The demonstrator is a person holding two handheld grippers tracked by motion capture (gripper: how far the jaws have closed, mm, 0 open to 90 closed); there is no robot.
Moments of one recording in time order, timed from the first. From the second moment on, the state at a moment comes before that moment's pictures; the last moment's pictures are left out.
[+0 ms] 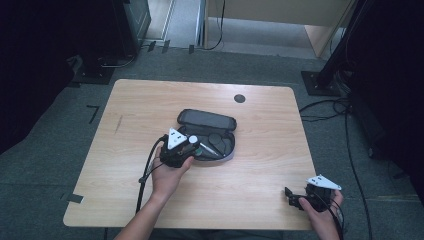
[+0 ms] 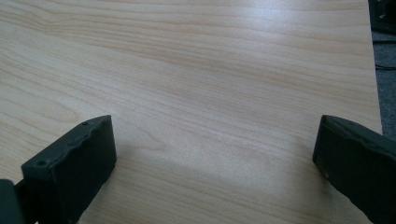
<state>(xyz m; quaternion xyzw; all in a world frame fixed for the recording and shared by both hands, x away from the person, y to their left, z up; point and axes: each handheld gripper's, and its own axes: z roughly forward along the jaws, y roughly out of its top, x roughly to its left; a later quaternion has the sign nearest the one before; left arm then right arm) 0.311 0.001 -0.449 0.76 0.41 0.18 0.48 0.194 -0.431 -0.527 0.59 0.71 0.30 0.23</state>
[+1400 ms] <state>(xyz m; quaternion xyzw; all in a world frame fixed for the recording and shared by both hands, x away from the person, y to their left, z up) 0.311 0.031 -0.471 0.76 0.42 0.17 0.46 0.194 -0.431 -0.527 0.59 0.71 0.30 0.23</state>
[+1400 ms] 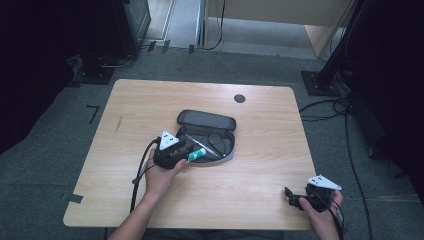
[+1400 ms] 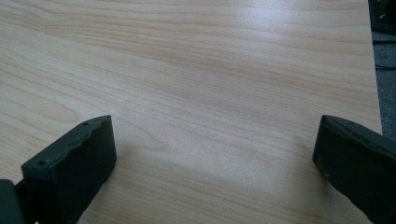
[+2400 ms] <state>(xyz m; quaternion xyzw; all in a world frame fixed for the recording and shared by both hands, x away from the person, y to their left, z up) 0.270 0.035 -0.492 0.81 0.41 0.23 0.36 0.194 -0.431 -0.526 0.59 0.71 0.30 0.23</state>
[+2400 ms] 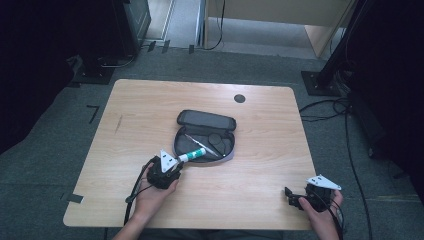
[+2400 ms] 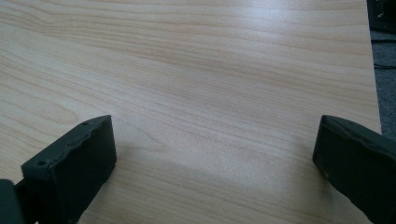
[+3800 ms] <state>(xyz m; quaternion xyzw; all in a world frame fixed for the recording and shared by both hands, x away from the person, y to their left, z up) 0.290 0.061 -0.447 0.76 0.45 0.20 0.42 0.194 -0.431 -0.527 0.59 0.71 0.30 0.23</state>
